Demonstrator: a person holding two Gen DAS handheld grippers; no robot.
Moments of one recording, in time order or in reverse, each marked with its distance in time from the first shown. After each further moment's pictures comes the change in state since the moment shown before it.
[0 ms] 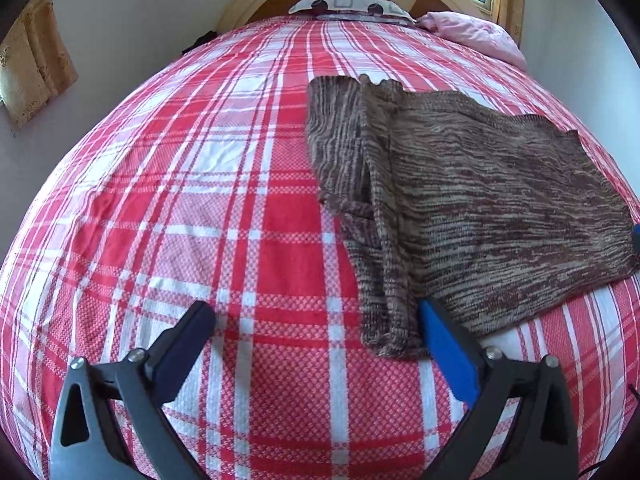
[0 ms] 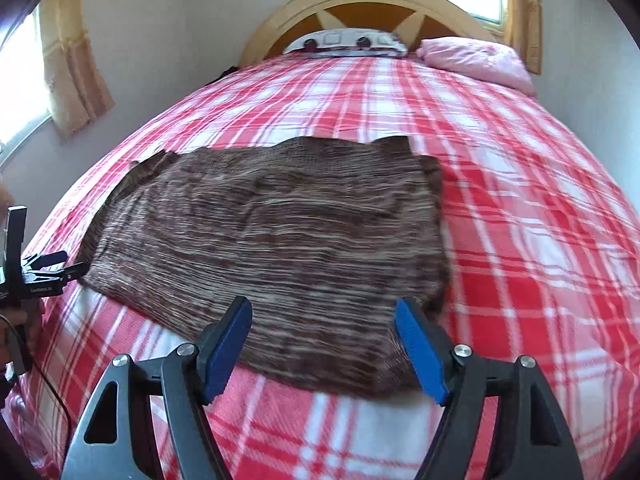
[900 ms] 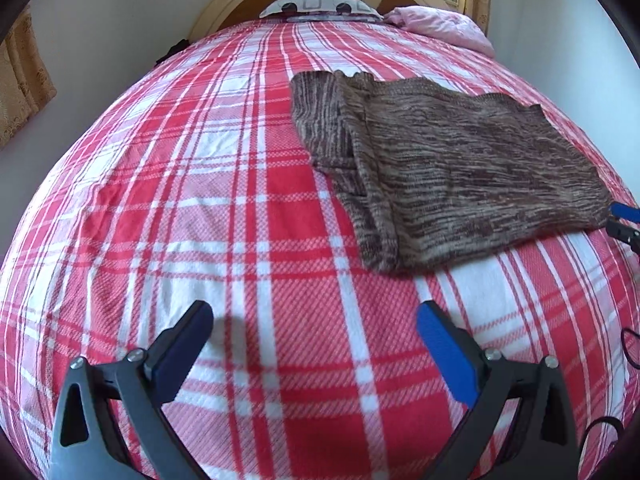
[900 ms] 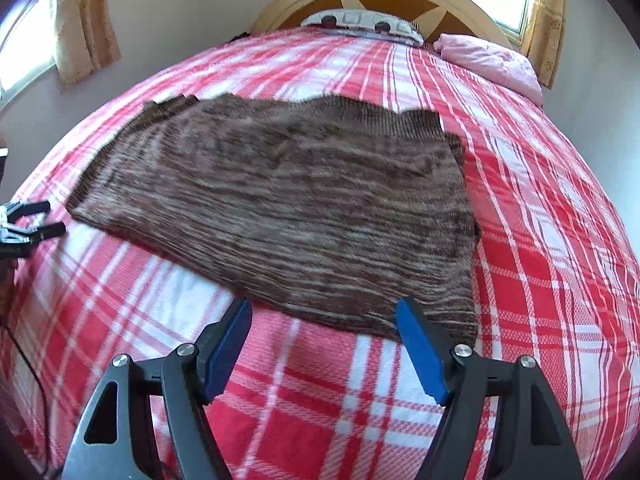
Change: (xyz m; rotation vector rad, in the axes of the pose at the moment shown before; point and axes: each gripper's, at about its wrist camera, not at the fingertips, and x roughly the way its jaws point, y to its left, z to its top) left arm -0.029 0.018 -0.029 0.084 -0.008 -0.089; right arm -0.010 0.040 -0.029 -0.115 0.061 -0.080
